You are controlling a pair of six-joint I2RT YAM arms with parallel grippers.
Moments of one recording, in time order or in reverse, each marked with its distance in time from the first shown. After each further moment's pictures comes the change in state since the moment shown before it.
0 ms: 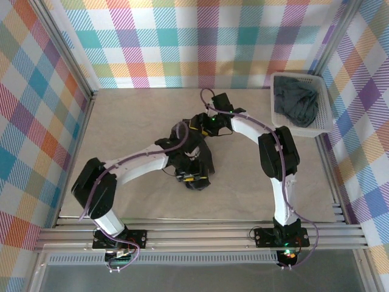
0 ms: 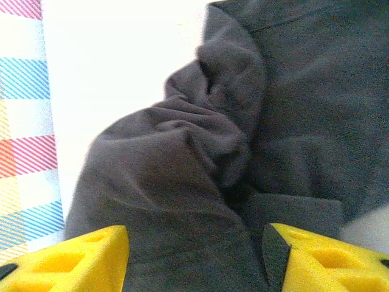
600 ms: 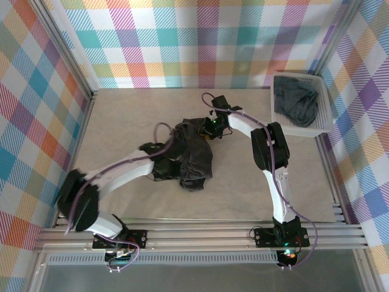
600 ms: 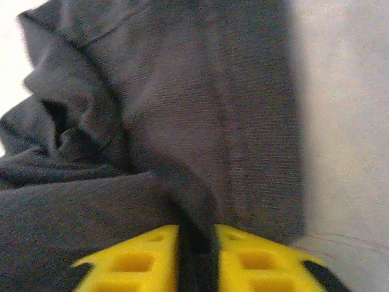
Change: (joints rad) left arm 0.130 -0.250 -0.161 -0.144 -0.401 -0.057; right arm -0.041 0.181 0.159 -0.227 0.093 0.008
